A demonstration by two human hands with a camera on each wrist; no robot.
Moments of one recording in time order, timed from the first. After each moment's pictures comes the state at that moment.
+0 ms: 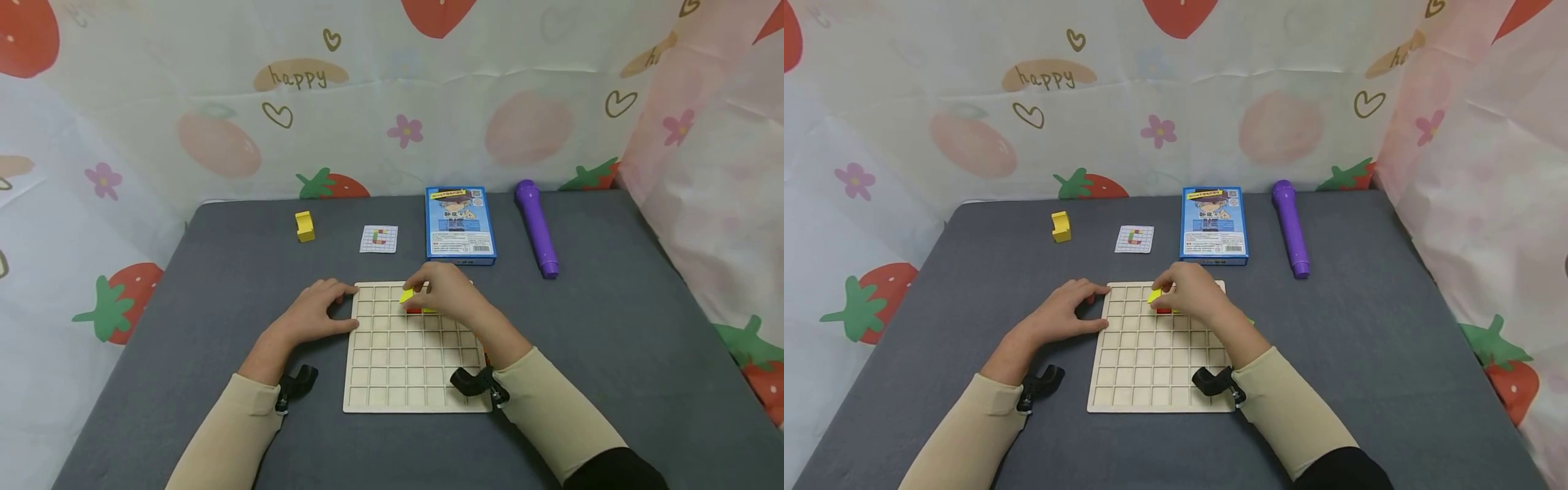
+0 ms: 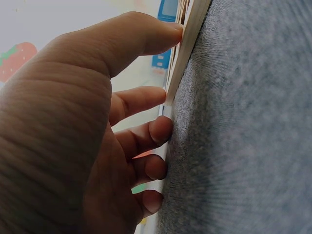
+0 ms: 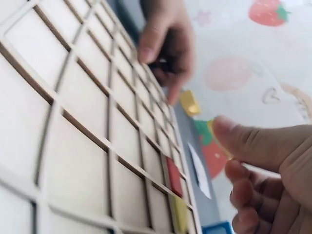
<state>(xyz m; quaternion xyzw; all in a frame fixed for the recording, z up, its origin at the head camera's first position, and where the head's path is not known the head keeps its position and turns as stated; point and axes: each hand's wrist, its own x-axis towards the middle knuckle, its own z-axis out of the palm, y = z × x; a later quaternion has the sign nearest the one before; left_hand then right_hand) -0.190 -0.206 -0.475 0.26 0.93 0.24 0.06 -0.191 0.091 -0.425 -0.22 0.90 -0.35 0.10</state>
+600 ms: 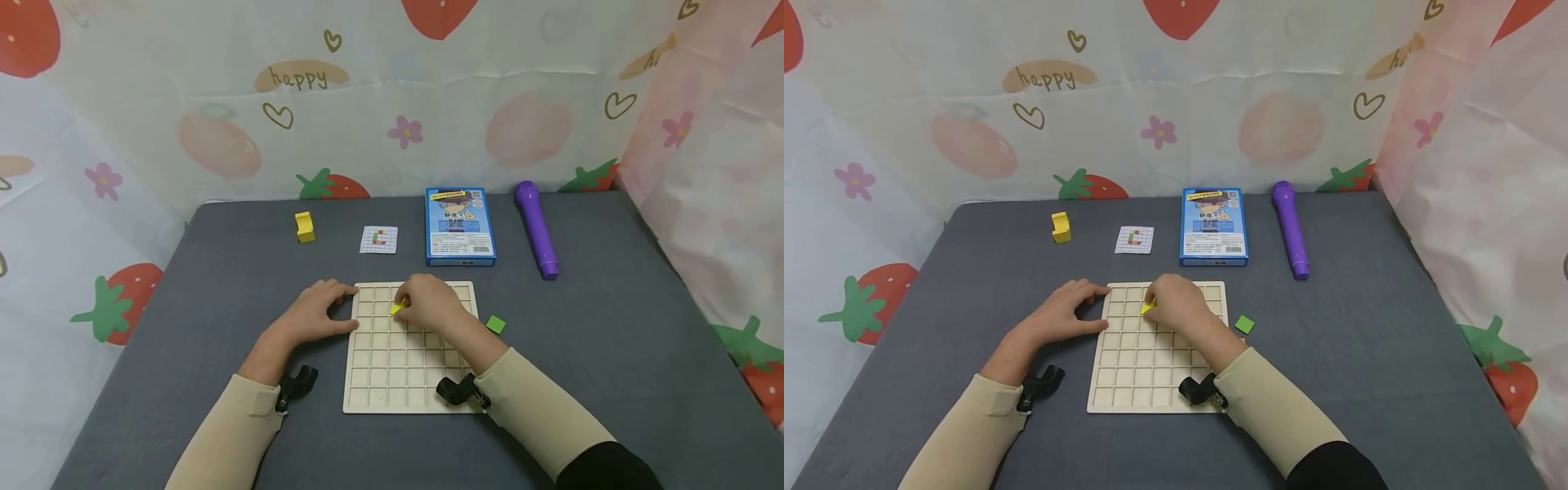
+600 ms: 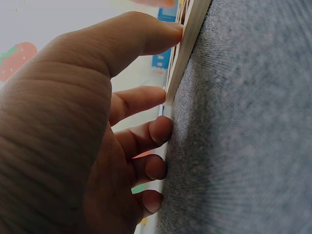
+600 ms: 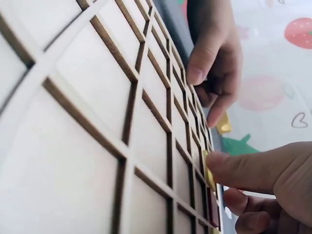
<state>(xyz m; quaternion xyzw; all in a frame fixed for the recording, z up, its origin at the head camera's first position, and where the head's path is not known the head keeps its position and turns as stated) -0.191 -0.205 -0.474 0.27 0.93 0.24 0.06 -0.185 0.057 -0.436 -0.20 0.95 -0.22 0.11</state>
